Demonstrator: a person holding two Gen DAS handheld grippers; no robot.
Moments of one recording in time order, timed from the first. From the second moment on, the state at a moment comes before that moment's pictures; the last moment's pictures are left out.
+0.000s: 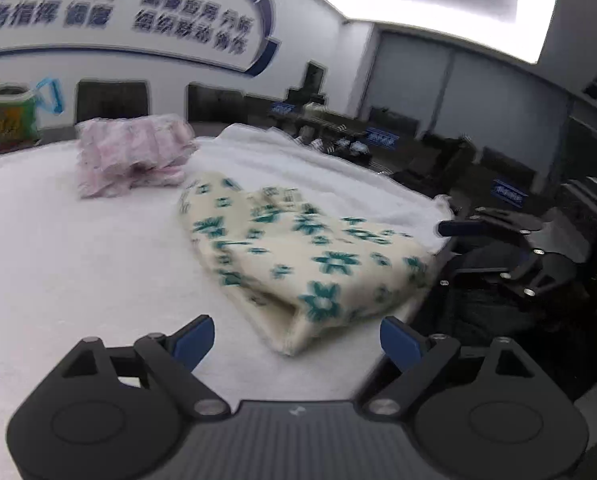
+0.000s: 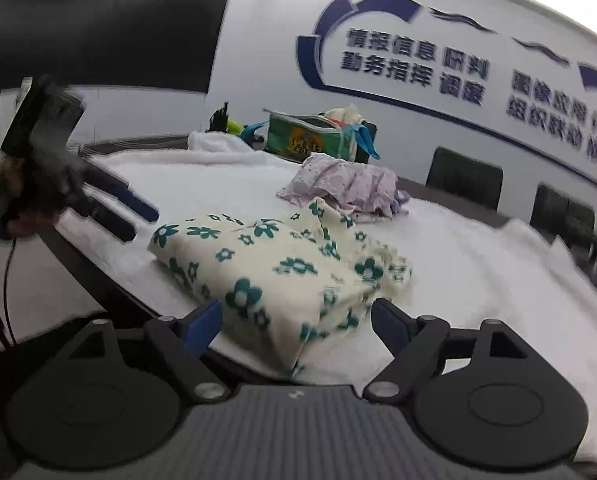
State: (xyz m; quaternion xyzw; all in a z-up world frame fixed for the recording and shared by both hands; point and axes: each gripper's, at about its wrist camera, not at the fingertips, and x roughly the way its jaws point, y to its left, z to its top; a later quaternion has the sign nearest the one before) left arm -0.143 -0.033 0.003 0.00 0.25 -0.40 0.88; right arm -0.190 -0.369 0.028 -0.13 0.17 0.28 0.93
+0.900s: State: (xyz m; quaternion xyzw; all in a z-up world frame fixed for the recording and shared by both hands) left arm -0.126 -0.035 0.030 0.00 0.24 -0.38 0.89; right arm -0.172 -0.274 -0.006 -0.37 0.10 0.36 0.85
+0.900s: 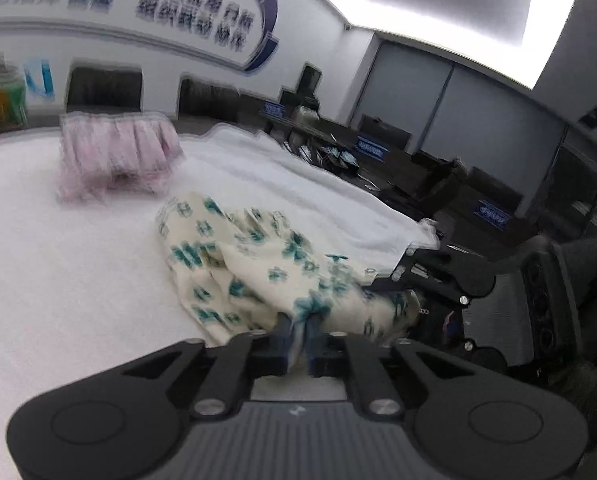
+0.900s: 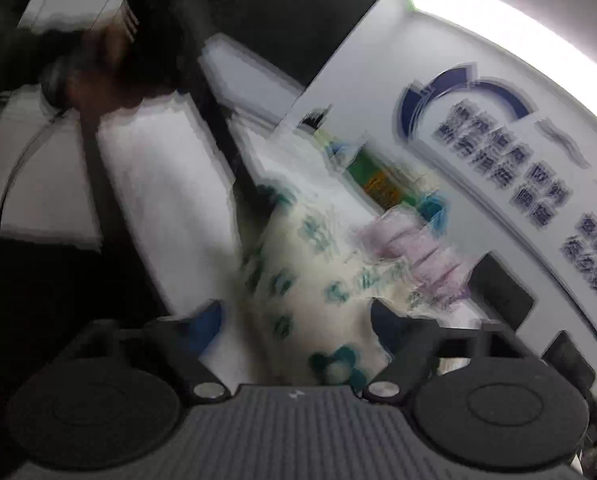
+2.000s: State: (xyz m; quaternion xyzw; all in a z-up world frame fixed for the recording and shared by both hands) left arm -0.007 -0.055 0.029 -0.04 0.31 -0.55 0.77; right arm -0.092 -0.352 0.025 -0.10 0.15 0.46 0.87
